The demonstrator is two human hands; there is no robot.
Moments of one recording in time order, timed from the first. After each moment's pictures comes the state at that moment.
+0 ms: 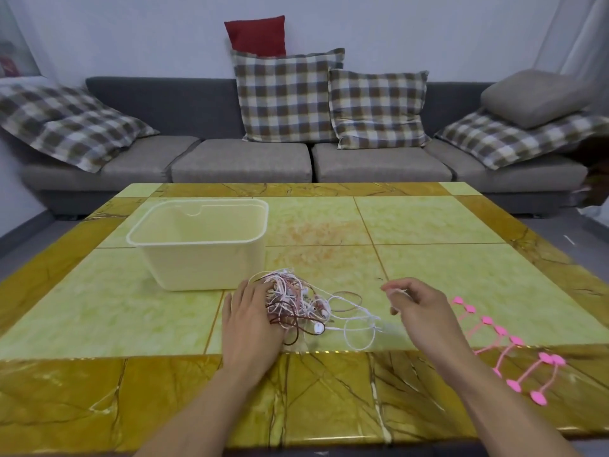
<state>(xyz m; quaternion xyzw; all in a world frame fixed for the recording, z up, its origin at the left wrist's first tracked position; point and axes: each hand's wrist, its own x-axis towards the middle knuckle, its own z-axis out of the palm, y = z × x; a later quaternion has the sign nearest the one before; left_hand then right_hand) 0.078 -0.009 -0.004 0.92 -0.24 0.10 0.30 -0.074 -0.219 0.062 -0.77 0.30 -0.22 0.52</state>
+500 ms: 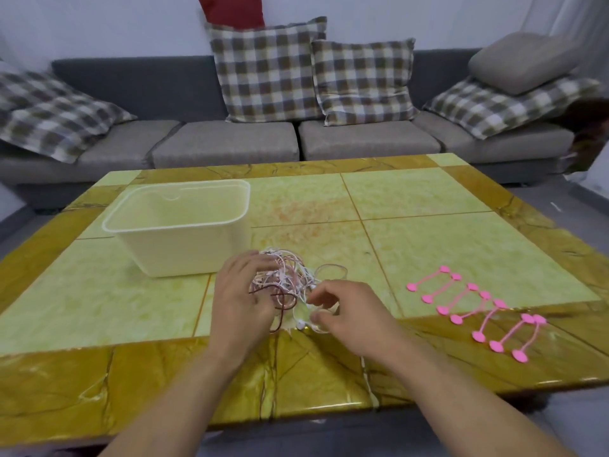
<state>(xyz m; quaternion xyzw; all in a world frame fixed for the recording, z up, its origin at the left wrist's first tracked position) 0.065 -0.010 0.019 0.78 -0.36 0.22 0.47 -0.053 -0.170 0.043 -0.92 0.13 -0.08 0.36</state>
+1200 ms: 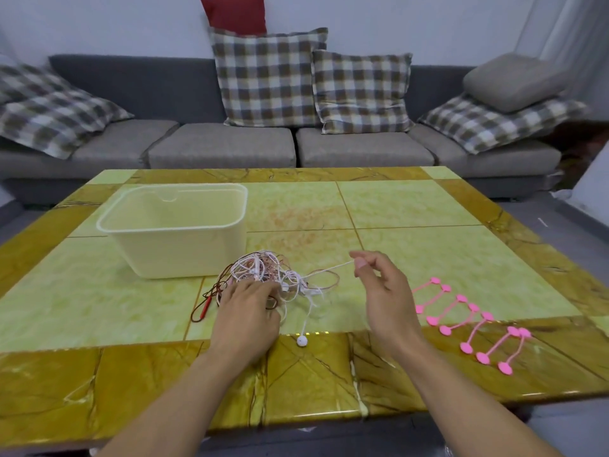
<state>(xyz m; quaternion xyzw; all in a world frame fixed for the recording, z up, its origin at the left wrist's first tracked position) 0.067 -0.018 0.000 0.91 -0.34 0.08 0.23 -0.066 -0.189 0.063 -0.75 0.23 -0.31 0.54</state>
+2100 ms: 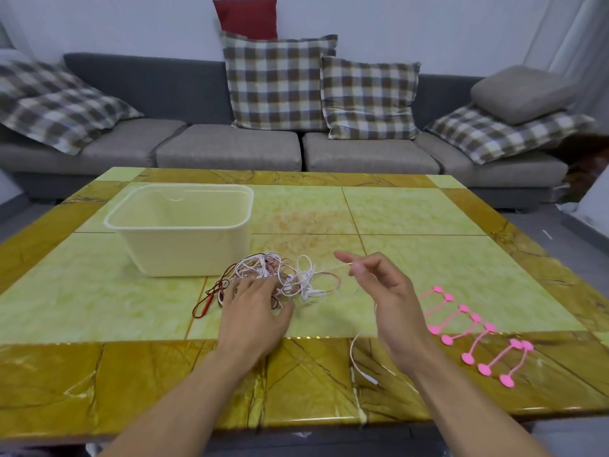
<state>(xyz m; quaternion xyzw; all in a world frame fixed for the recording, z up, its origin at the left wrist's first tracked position) 0.067 -0.030 -0.001 0.92 -0.29 0.11 0.23 -0.074 -0.182 0.081 -0.69 0.12 -0.27 0.66</state>
